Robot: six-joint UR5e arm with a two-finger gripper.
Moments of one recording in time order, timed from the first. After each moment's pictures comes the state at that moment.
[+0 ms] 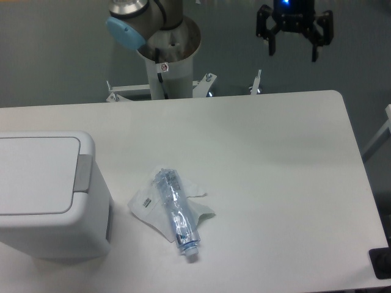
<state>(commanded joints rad) 2.92 -1.40 -1.74 -1.27 1.48 1.41</state>
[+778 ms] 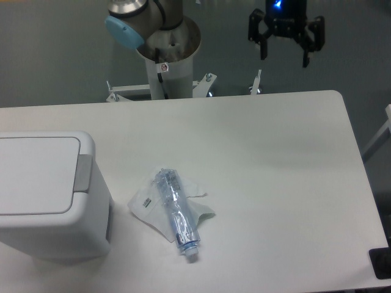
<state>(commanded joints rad) 2.89 -1.39 -1.78 -1.27 1.45 1.34</state>
